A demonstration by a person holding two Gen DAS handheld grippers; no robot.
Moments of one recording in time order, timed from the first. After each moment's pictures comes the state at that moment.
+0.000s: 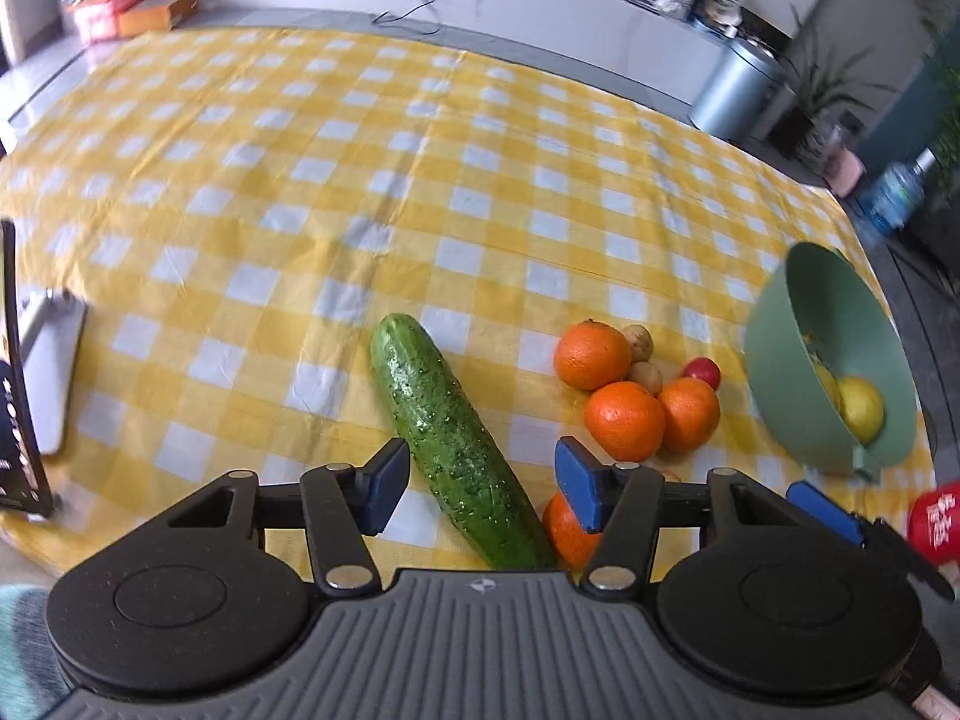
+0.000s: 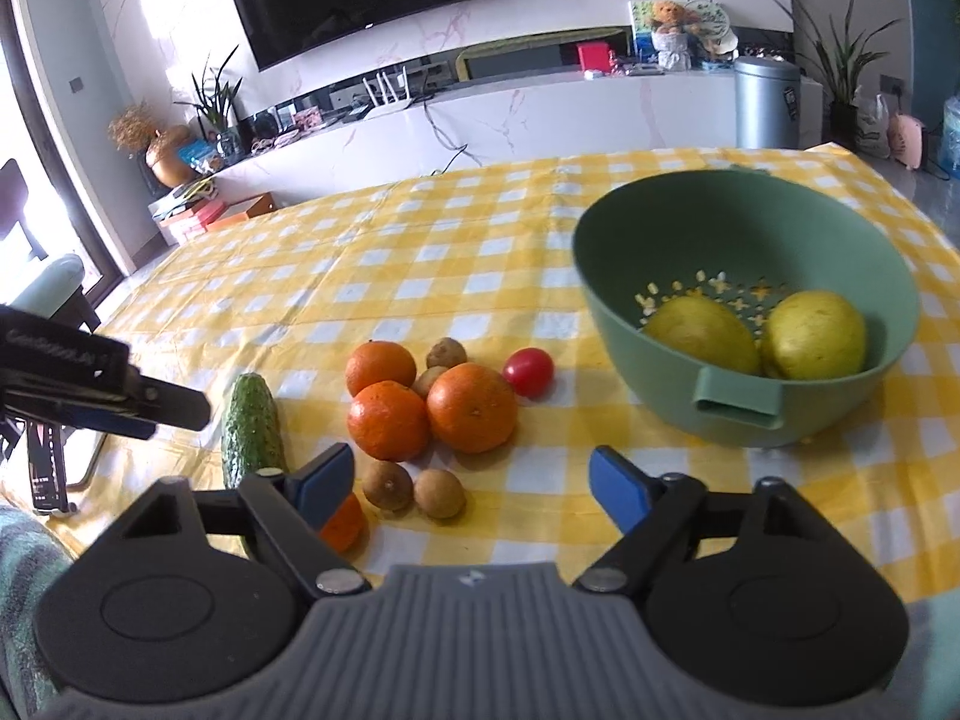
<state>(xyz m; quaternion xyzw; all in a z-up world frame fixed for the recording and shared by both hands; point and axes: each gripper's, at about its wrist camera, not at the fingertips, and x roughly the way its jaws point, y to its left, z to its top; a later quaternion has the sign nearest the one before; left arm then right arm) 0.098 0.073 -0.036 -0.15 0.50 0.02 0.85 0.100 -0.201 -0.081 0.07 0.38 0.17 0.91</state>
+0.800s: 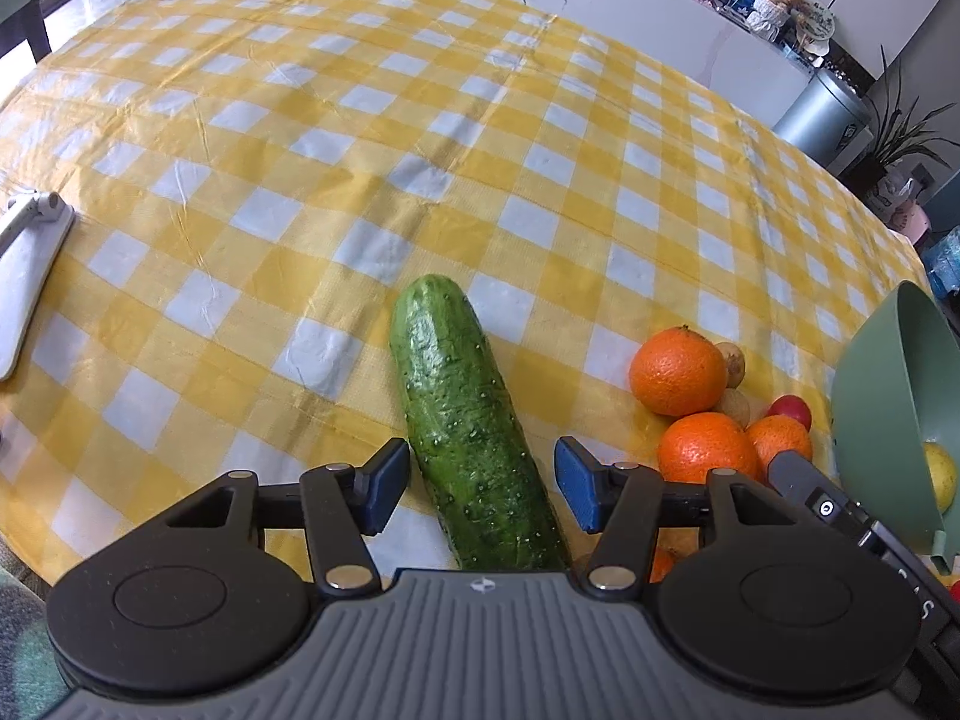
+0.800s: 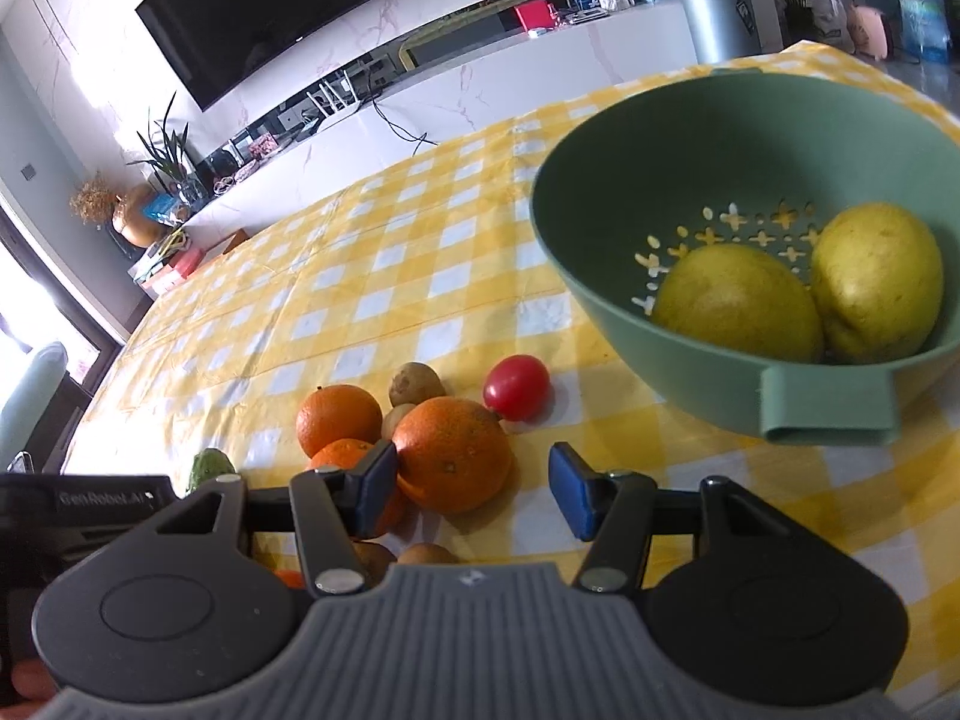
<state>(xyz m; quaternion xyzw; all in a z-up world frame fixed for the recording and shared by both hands) 0.120 0.076 -0.087 -0.19 0.51 0.09 0.83 0.152 -0.201 -0.115 0.18 0.40 0.14 0.89</state>
